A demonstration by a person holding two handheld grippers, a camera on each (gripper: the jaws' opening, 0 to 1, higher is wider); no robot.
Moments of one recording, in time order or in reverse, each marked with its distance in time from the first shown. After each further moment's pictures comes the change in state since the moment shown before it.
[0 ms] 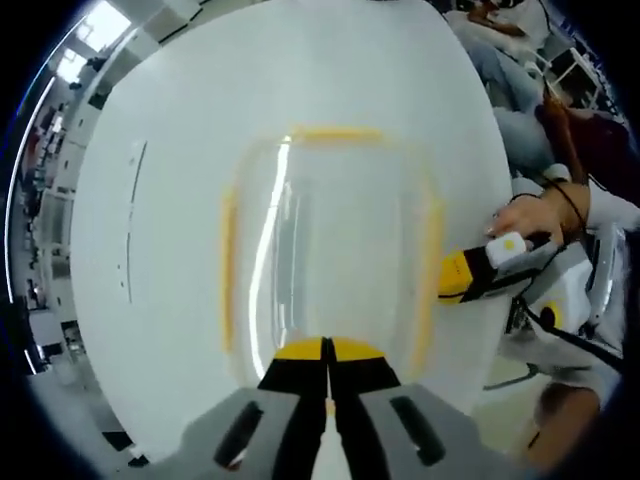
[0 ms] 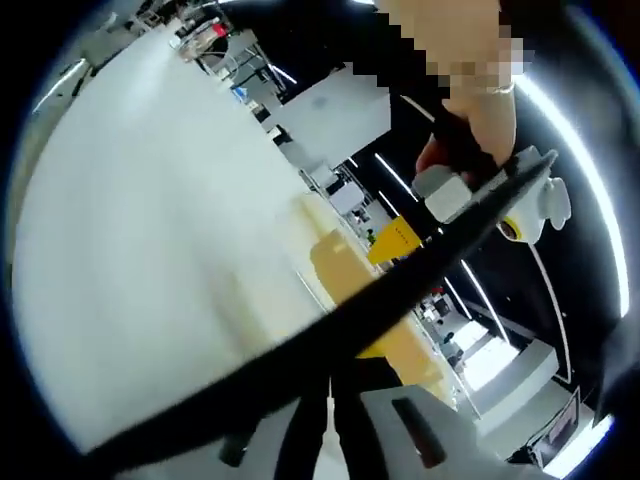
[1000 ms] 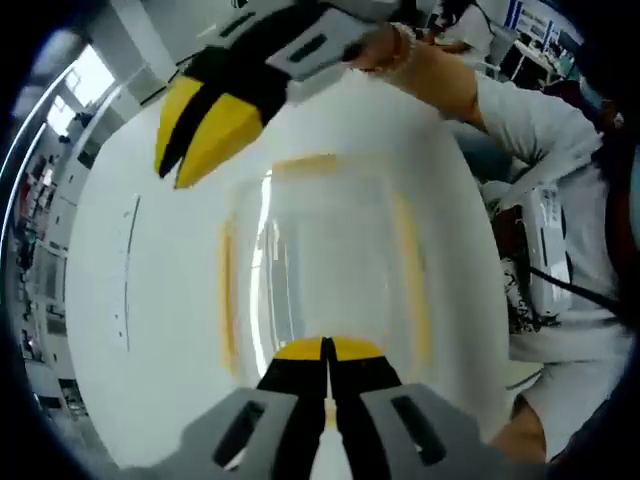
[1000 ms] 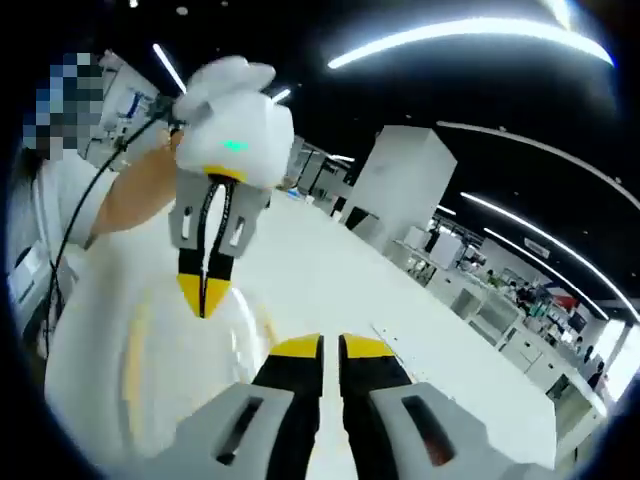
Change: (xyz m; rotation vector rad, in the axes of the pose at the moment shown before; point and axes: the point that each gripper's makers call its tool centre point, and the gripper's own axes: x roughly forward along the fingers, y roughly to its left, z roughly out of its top) left arm -0.002 -0.005 0.001 0.150 -0.307 -0.057; right arm 0.129 -0.142 0.026 0.213 -0.281 0.675
